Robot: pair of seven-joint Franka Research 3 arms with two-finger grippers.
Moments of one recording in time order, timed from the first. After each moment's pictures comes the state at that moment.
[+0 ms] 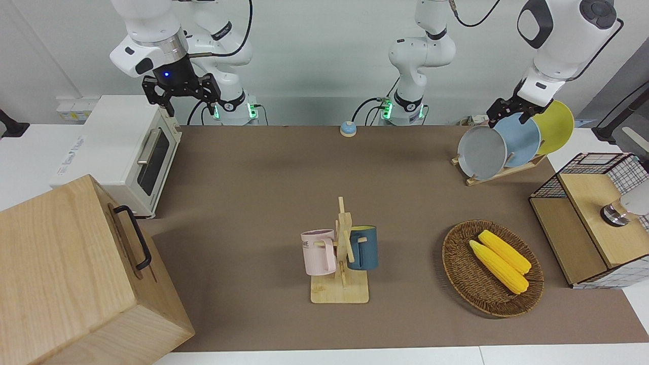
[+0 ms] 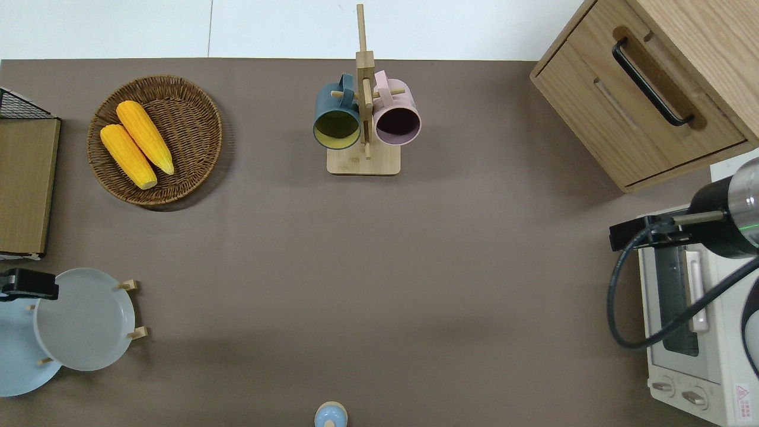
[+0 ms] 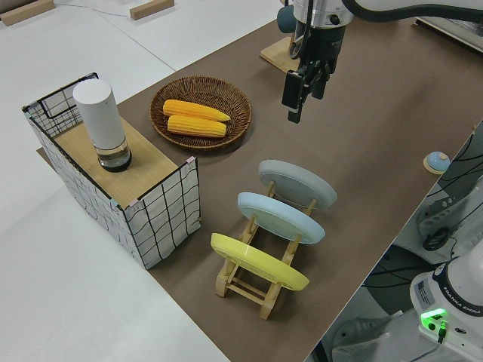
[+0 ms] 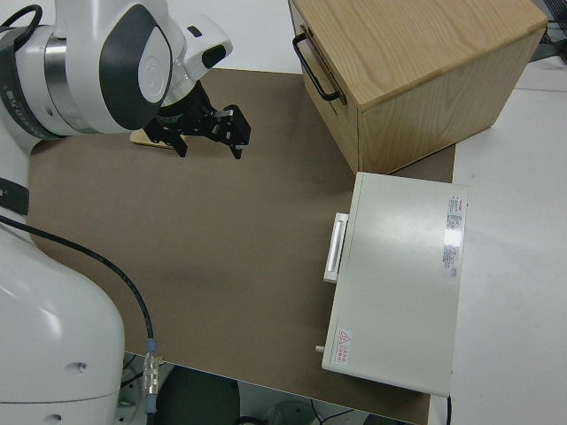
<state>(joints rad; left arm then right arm) 0.00 -0.17 0.16 -1.89 0.10 1.59 0.07 -0.08 -0.02 0.19 -1.50 0.00 1.41 0.06</state>
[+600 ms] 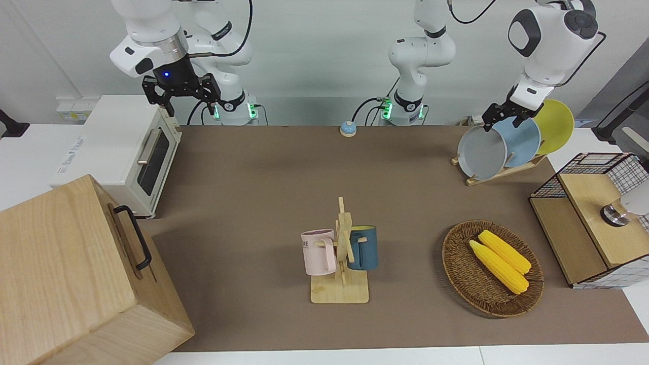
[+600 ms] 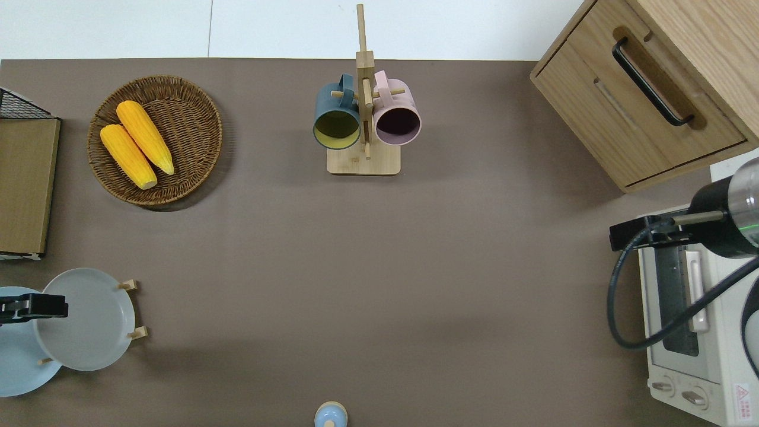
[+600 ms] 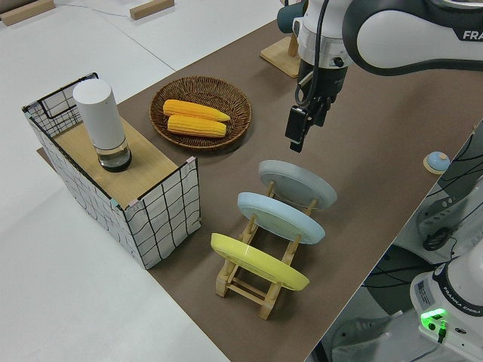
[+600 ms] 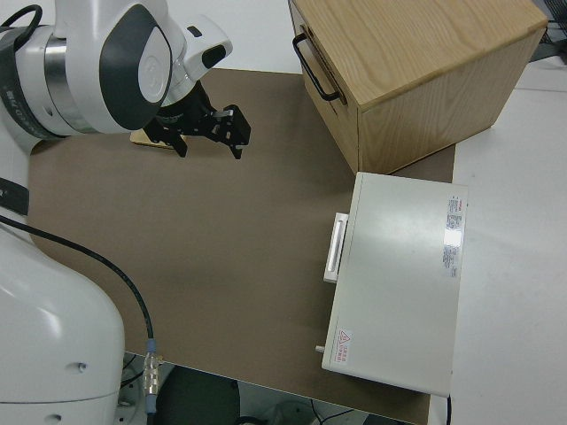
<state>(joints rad) 0.01 -0.27 0.19 -2.11 0.12 1.74 0.07 -0.08 -0.02 0.19 -1.50 0.00 1.41 0.06</state>
